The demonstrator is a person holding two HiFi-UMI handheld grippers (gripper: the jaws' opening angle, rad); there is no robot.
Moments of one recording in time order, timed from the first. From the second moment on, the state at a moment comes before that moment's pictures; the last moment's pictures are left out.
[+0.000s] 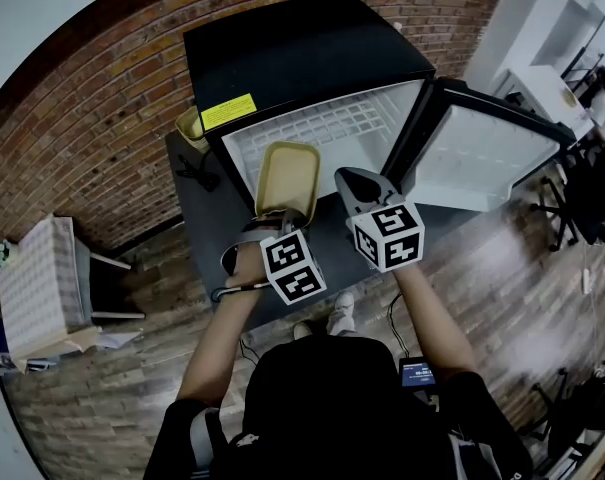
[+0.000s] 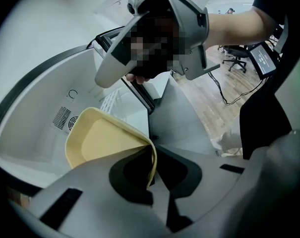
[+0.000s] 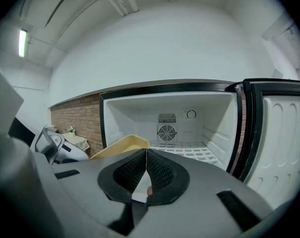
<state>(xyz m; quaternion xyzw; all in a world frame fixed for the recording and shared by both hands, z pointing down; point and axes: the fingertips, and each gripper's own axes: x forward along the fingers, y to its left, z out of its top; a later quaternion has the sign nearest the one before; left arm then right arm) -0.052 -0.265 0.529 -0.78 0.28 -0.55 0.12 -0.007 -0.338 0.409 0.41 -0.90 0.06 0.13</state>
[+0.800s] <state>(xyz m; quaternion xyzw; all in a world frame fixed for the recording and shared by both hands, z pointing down) -0.063 -0.198 0.530 -0.79 0.26 -0.54 0.14 -0.012 -0.264 0.407 0.44 -0.89 0.05 0.12</state>
